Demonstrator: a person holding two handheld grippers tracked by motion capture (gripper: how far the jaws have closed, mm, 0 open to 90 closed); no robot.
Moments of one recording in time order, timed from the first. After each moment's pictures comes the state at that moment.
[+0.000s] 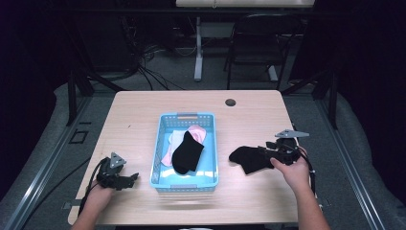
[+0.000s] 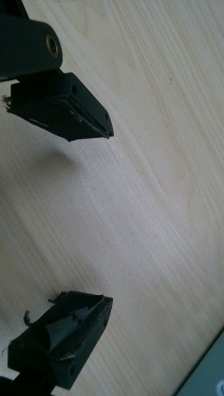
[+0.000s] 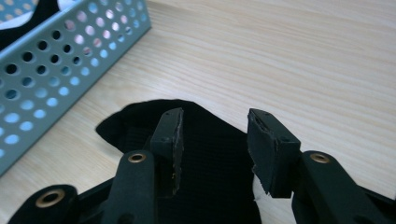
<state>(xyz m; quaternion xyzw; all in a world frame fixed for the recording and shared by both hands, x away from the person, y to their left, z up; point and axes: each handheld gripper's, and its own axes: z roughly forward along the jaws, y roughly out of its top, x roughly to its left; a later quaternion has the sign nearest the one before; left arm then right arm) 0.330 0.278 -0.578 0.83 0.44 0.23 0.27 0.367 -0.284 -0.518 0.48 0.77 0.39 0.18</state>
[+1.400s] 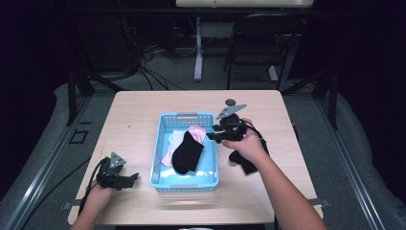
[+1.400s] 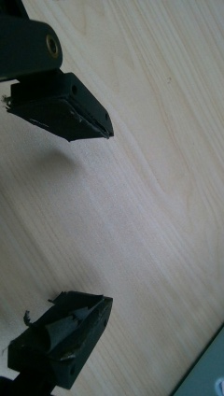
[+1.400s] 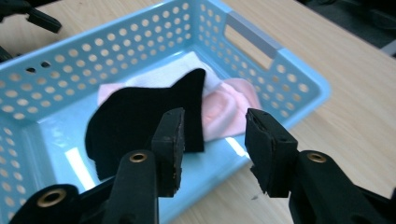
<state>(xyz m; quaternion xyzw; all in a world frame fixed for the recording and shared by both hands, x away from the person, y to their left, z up) 0.330 0.278 -0.577 0.83 0.44 0.22 0.27 0.425 -0.128 -0.466 0.29 0.87 0.39 0.12</state>
